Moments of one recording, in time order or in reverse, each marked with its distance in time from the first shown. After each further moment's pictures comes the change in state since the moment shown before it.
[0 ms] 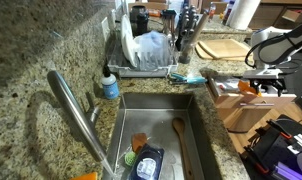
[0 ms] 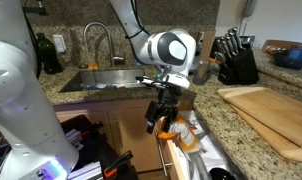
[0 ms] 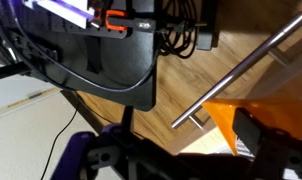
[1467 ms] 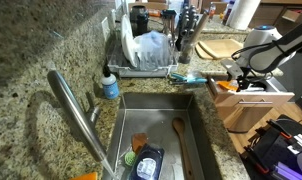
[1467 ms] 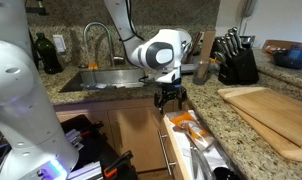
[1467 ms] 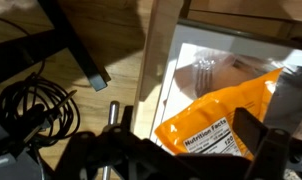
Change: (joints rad) arm 0.120 0.042 0.023 -0.046 0.150 0.605 0.522
